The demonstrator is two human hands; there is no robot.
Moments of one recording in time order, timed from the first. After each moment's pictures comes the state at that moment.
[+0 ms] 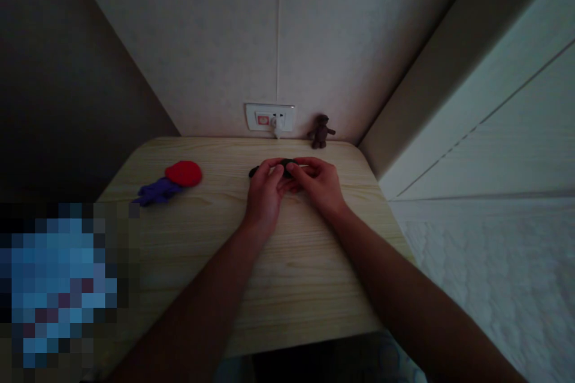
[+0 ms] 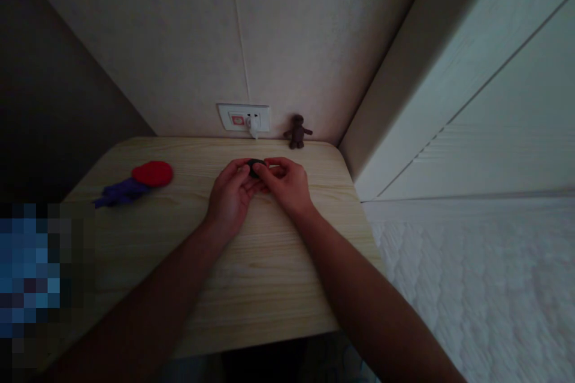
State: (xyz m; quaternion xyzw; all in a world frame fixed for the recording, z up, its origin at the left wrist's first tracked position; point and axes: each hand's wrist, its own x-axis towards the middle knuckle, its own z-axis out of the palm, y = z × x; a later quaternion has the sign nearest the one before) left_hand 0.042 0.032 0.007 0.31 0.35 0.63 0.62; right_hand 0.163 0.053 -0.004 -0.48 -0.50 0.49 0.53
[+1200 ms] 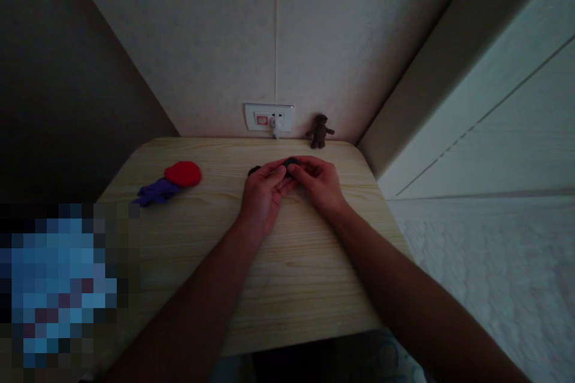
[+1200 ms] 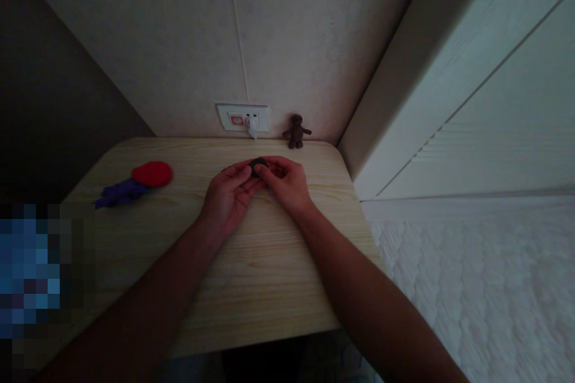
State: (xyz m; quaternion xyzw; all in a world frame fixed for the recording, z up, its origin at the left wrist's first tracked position) left_hand 0.037 0.035 0.007 0.25 0.30 0.61 0.68; right_hand 0.165 0.054 -0.002 -0.42 -0.50 0.50 0.57
